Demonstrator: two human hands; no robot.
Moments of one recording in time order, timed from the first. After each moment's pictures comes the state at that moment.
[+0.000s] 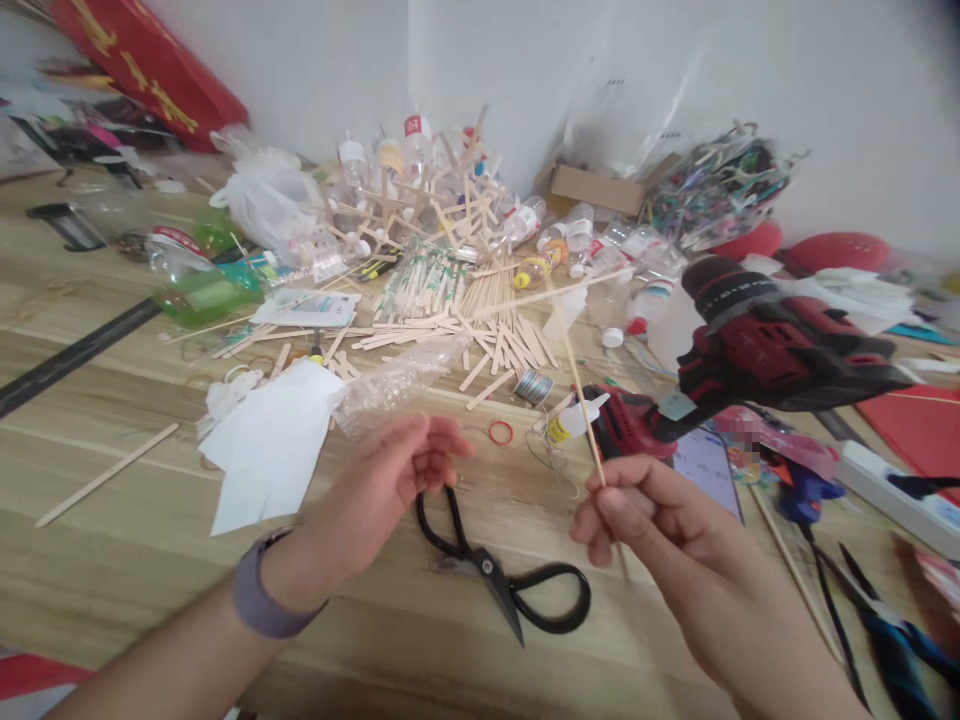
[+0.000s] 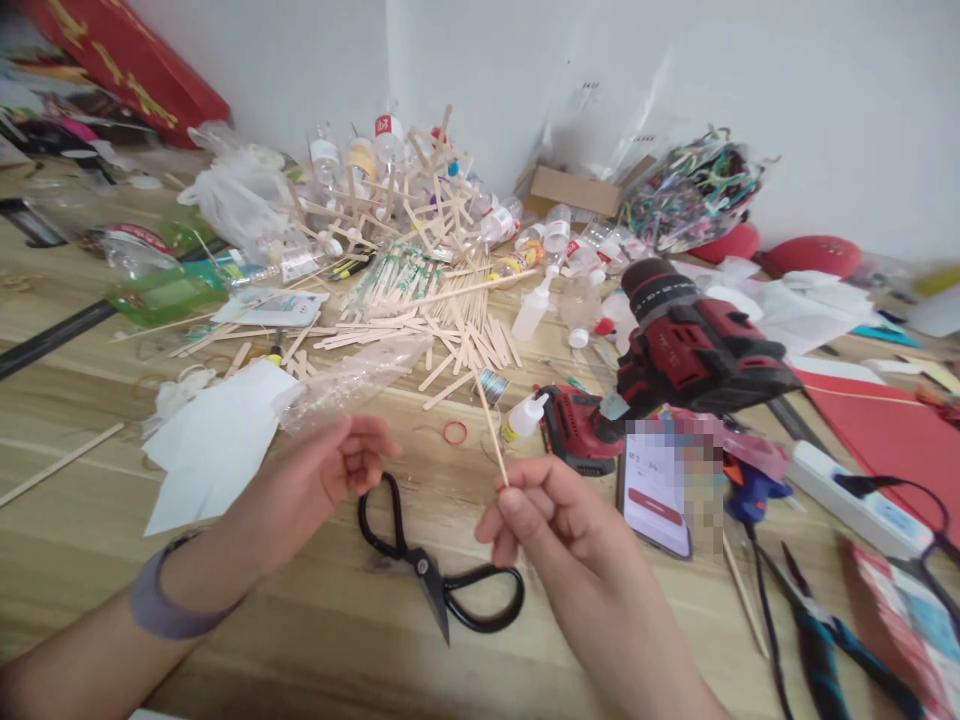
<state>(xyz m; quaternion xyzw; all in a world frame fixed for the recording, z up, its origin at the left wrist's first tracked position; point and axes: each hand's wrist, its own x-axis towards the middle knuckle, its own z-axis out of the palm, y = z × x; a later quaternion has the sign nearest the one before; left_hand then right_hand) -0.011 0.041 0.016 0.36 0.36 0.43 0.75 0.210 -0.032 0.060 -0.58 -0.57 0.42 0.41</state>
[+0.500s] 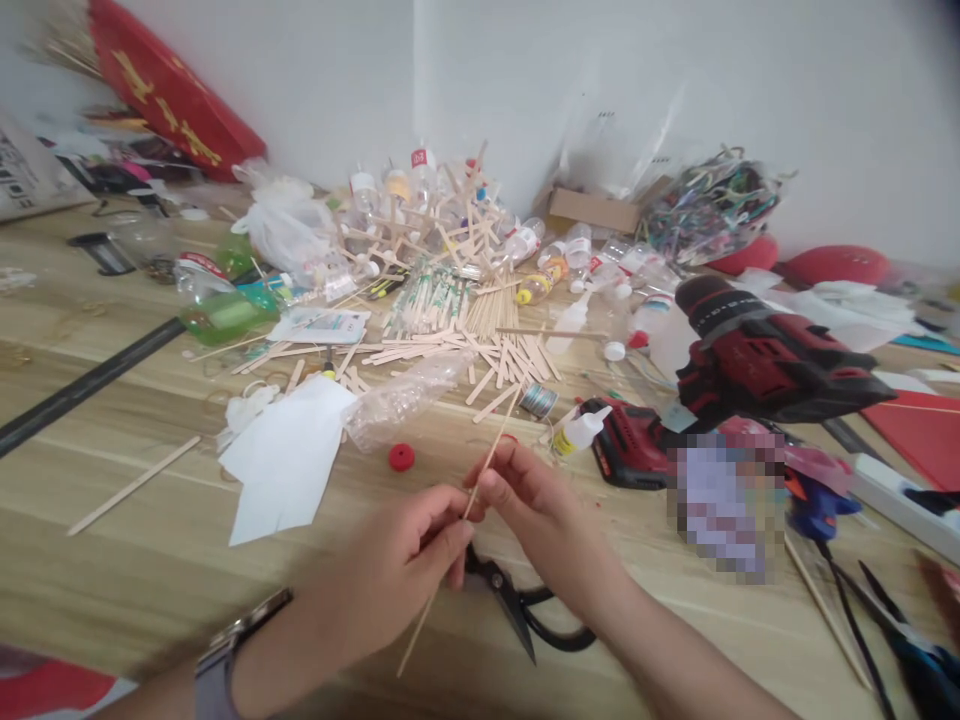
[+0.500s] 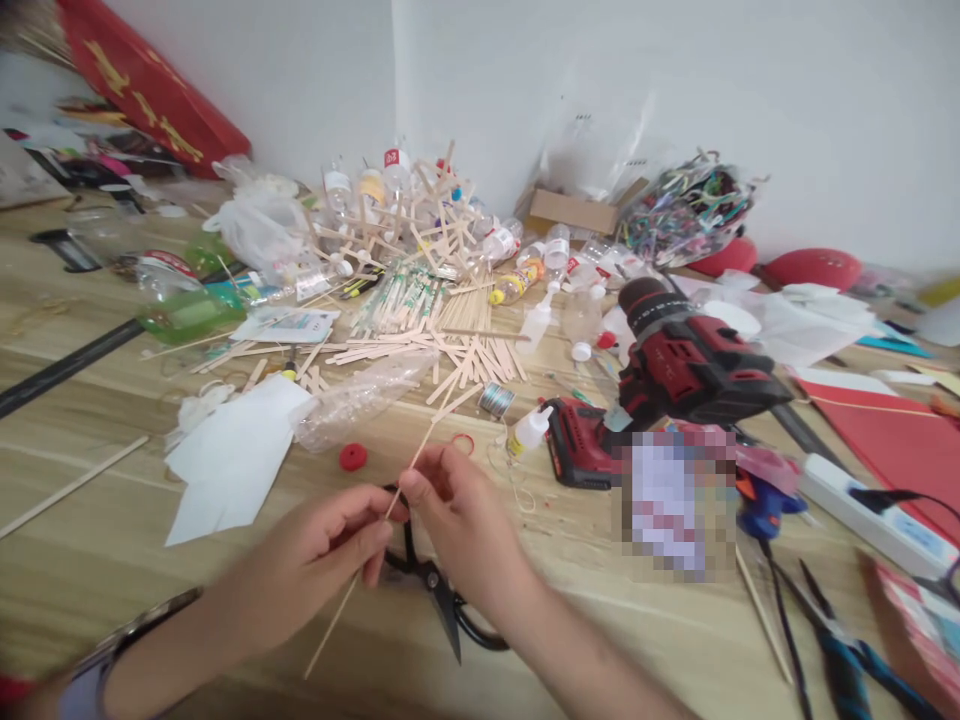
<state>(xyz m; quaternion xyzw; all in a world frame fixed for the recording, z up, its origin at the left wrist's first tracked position) -0.022 0.010 0.031 0.69 0.44 0.17 0.55 0.151 0.007 0.025 -0.52 -0.59 0.48 0.39</state>
